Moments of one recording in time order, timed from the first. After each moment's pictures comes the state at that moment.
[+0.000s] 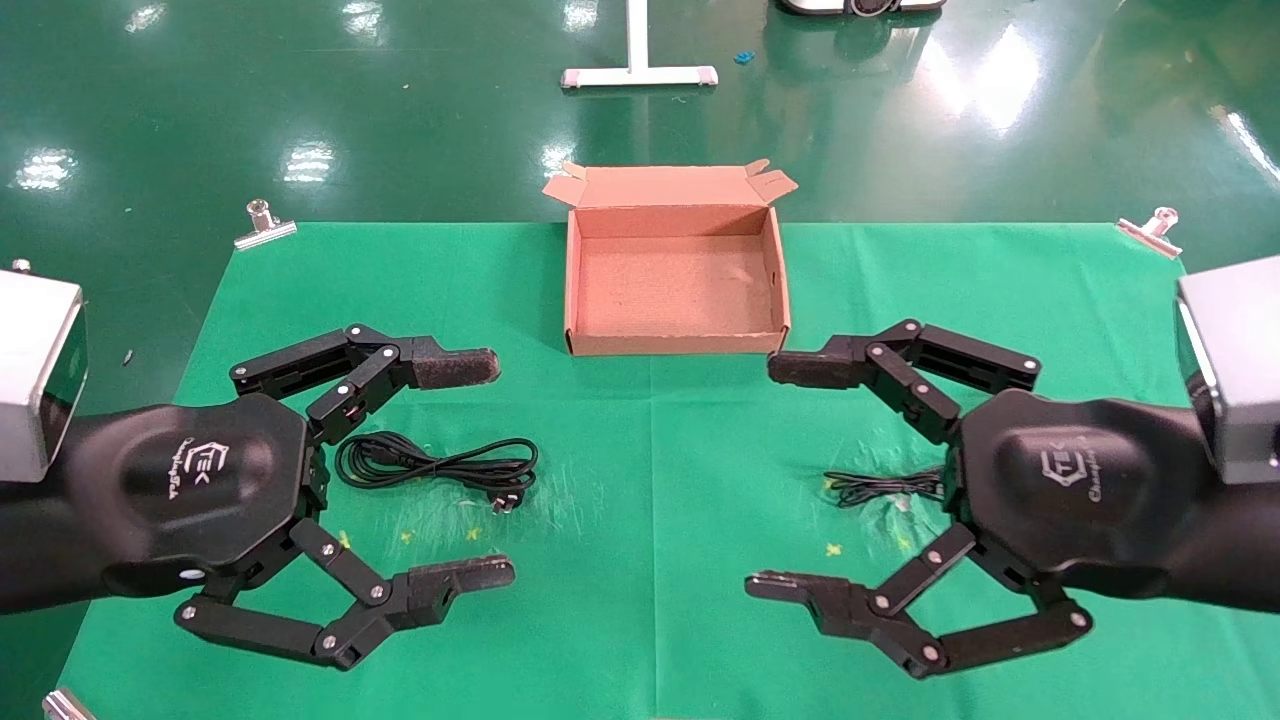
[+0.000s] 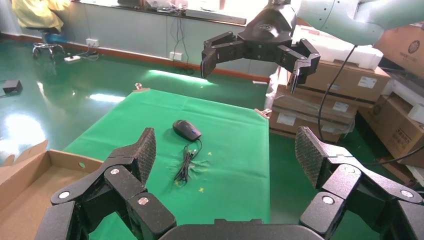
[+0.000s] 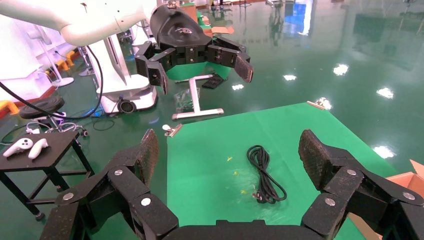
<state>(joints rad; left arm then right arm) -1.08 0.61 0.28 -1.28 0.73 1.49 -0.19 1.08 -0.61 -0.28 1.28 -0.73 -1.49 0.19</state>
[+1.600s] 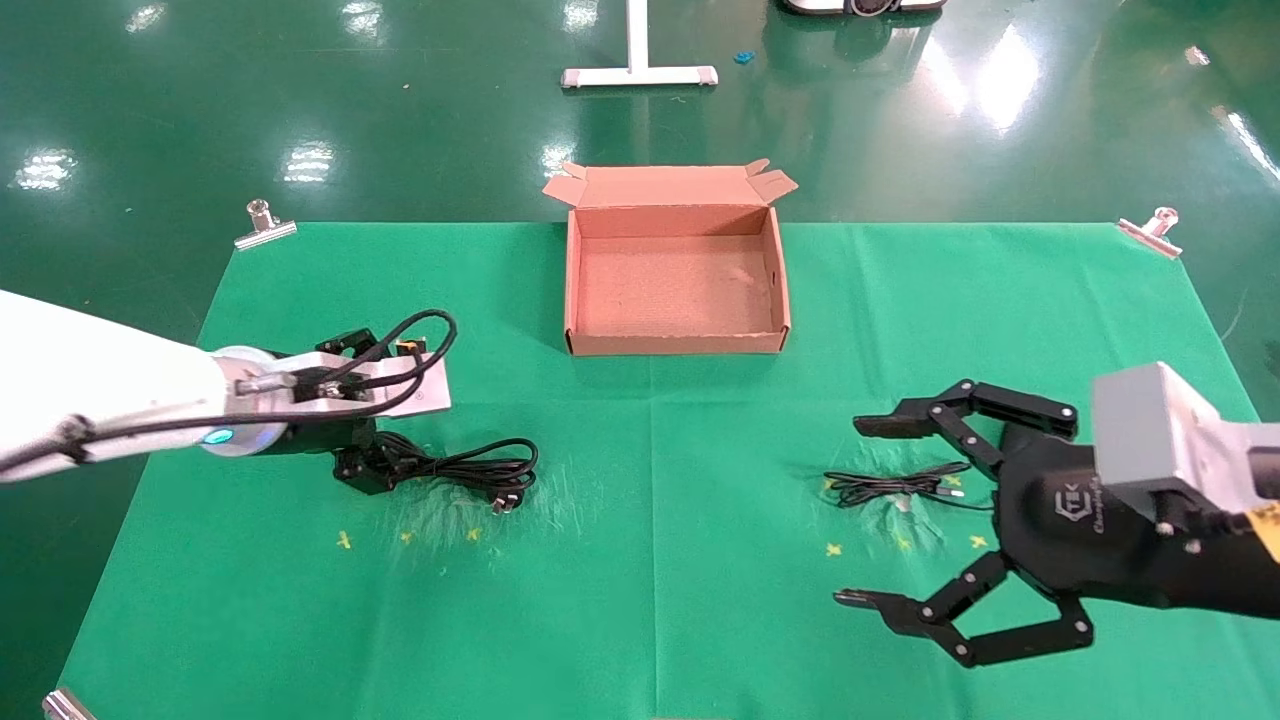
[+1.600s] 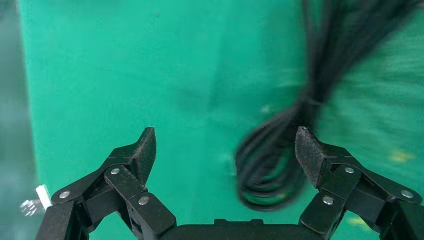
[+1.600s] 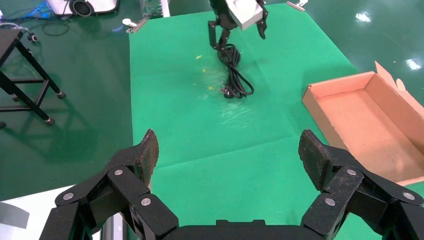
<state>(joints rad) -1.45 0.95 0.80 -1.36 2.29 1.32 -0.65 1.11 -0.49 -0.33 1.35 -0.98 -1.44 0.20</state>
